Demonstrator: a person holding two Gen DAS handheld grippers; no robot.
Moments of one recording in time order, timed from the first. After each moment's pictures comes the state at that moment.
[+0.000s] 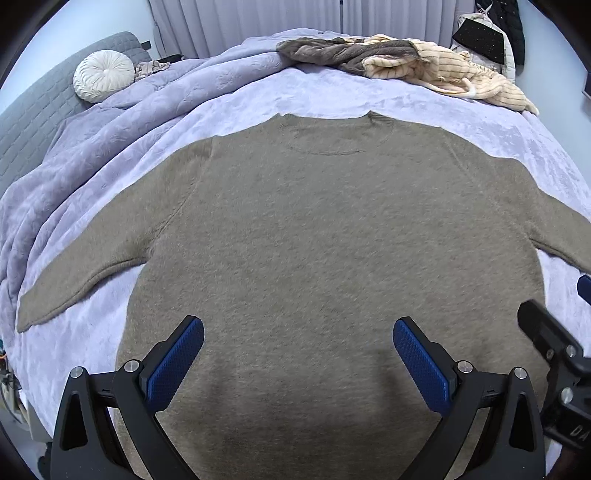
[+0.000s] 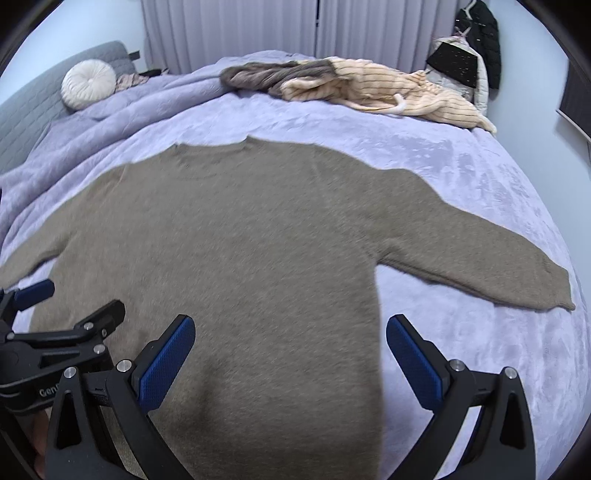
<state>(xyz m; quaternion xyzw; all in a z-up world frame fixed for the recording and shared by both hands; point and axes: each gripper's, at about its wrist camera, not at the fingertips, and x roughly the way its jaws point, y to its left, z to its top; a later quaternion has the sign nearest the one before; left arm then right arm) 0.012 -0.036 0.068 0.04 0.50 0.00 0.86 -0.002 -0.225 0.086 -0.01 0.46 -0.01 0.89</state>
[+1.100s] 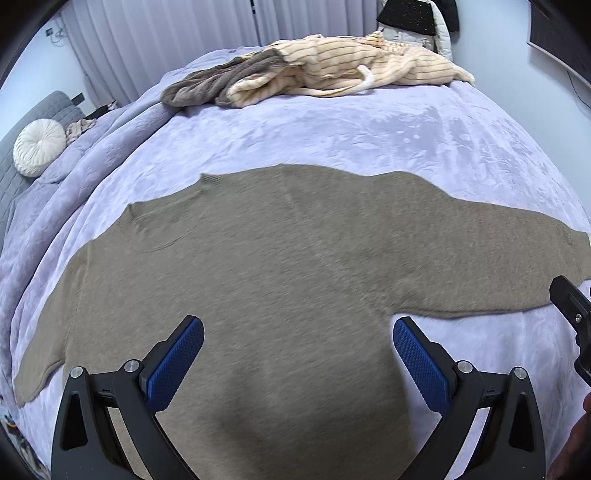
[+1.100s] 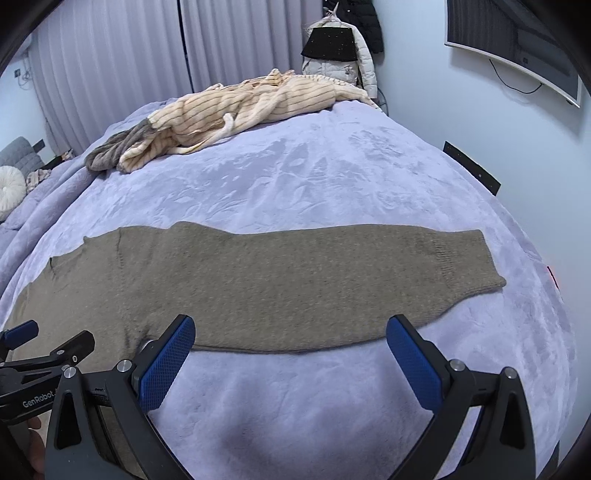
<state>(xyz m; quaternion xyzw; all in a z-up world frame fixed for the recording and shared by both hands) 0.070 -0.234 0.090 0.11 0.49 -0.09 0.86 0.010 -0.448 0.102 0.10 0.42 -0.16 0.89</state>
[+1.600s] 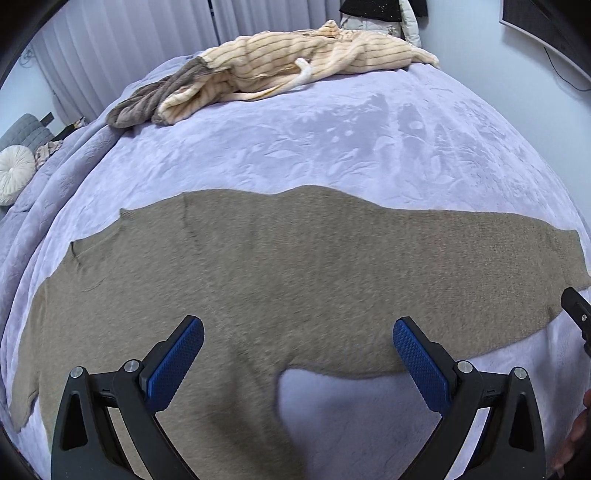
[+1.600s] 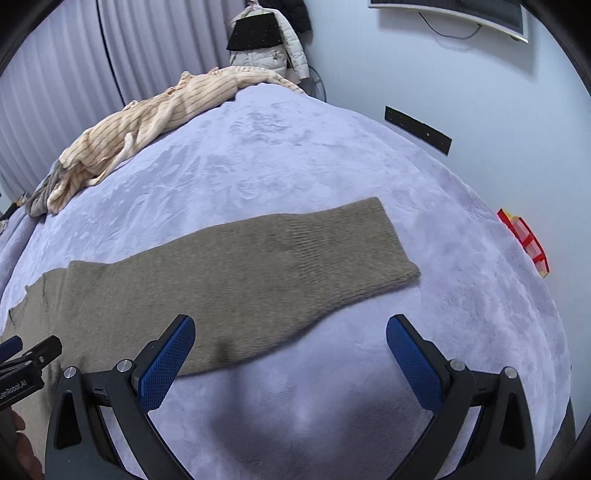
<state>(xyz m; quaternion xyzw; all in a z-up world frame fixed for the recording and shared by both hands) 0.088 -0.325 0.075 0.13 0.50 -0.13 0.85 -0.018 -0.578 0.069 0.18 0.42 -0.24 0.85</state>
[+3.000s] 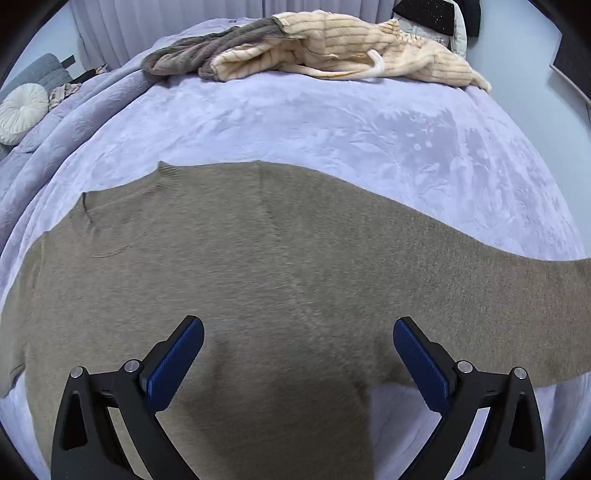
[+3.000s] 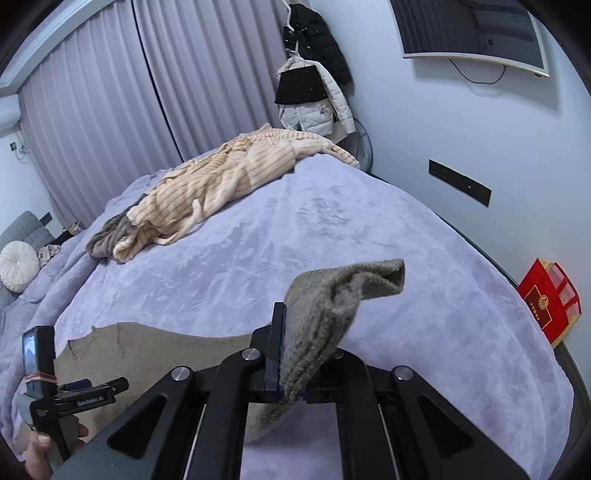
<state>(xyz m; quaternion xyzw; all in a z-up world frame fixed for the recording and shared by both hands) 0.126 -0.244 0.065 0.04 0.54 -0.09 0.84 -0.006 -0.555 0.161 0.18 0.31 -0.15 0.92</state>
